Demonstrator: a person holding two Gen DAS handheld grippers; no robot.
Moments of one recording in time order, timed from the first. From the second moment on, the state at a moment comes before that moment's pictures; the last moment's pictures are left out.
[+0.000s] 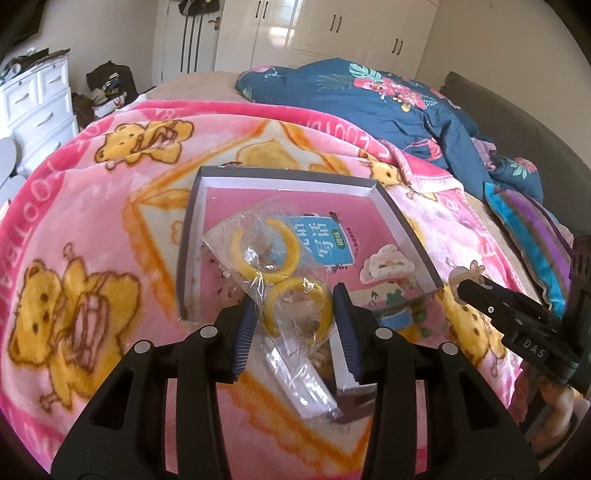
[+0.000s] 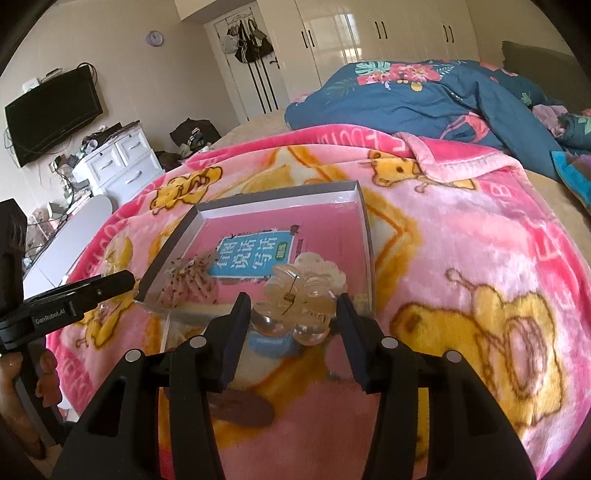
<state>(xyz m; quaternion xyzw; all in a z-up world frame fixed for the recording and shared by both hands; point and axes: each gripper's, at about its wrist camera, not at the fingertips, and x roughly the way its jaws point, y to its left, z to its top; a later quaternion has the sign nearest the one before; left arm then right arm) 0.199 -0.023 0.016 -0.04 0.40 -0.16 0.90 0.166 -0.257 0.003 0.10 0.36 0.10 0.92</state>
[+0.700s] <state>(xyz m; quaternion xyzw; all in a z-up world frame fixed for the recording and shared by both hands) 0.251 -0.047 -0.018 -0.03 0.43 -0.15 0.89 0.270 -0.254 -0.016 0.08 0.39 0.09 0.91</state>
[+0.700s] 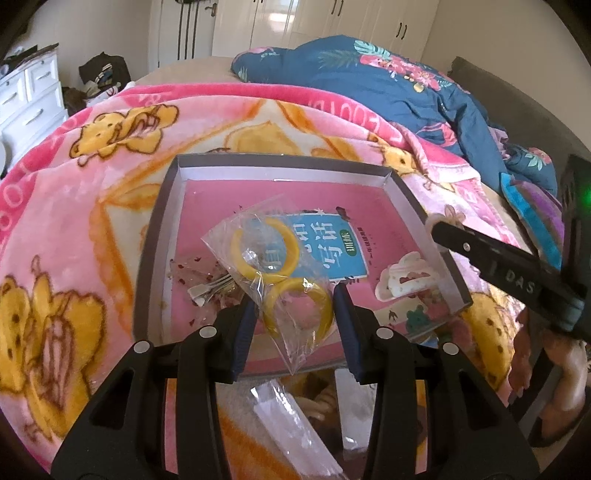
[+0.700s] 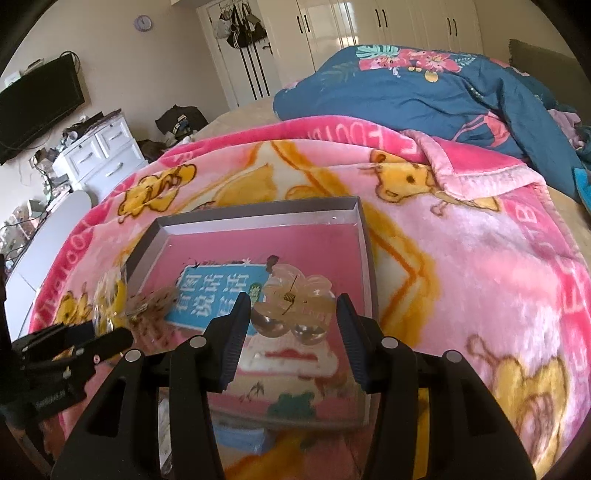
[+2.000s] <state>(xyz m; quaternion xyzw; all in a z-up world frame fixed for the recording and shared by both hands) 0.215 -0.027 0.019 -0.04 0.40 -0.12 0.91 0.191 -0.283 0.040 0.10 0.32 0.08 0.94</state>
